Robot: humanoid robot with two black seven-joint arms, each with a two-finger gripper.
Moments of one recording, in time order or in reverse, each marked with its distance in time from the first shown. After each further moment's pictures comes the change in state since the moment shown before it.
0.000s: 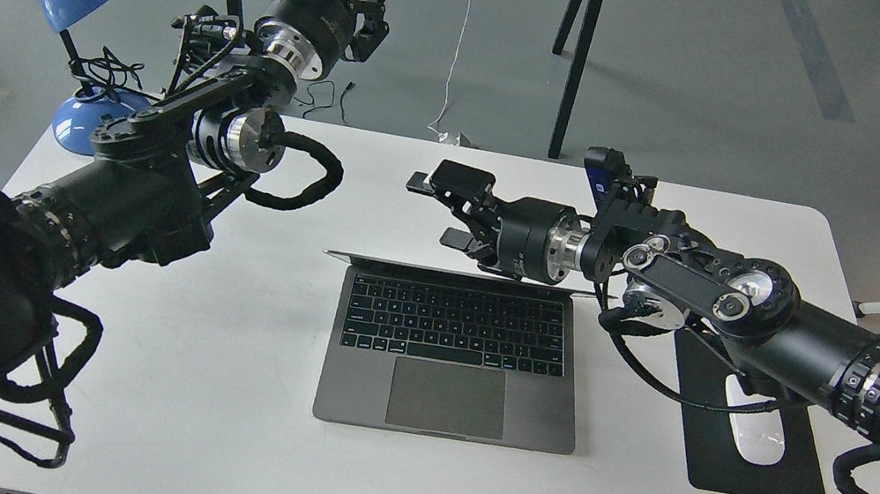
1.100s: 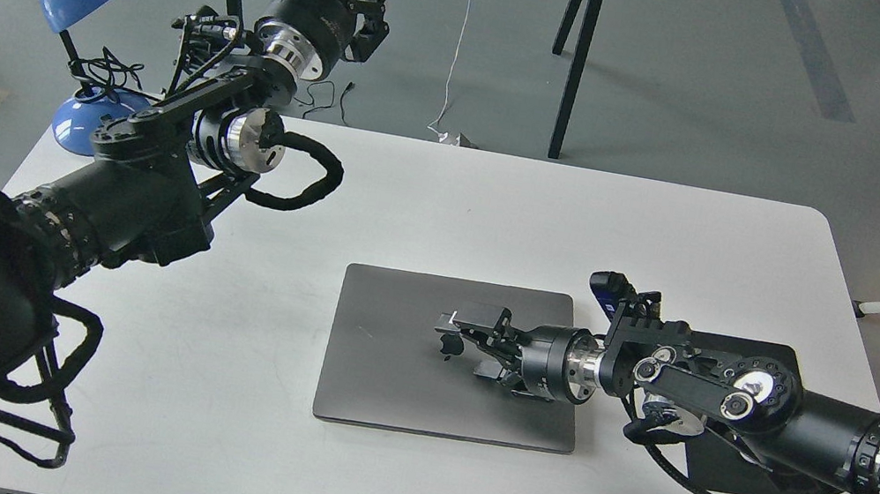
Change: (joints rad) left arm 0.000 0.000 0.000 0.000 0.000 0.000 0.000; right arm -0.146 -0.037 -0.157 0.038 -0.016 -0.048 -0.022
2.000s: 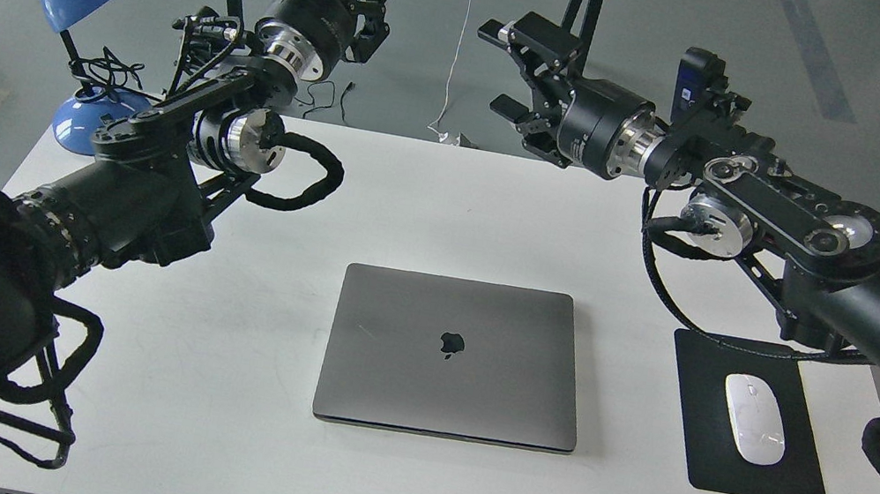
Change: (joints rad) left arm 0.001 -0.001 0.000 0.000 -0.001 0.000 0.000; right arm 0.188 -0.046 0.605 -0.066 0.011 -0.007 -0.002
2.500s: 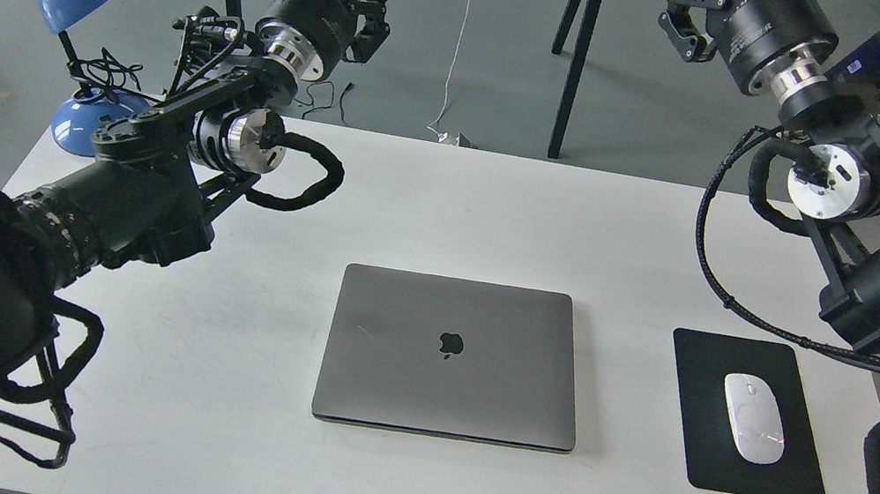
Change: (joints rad) left arm 0.000 0.000 0.000 0.000 0.000 0.000 0.000; right arm -0.195 -0.049 0.528 -0.002 0.150 -0.050 0.001
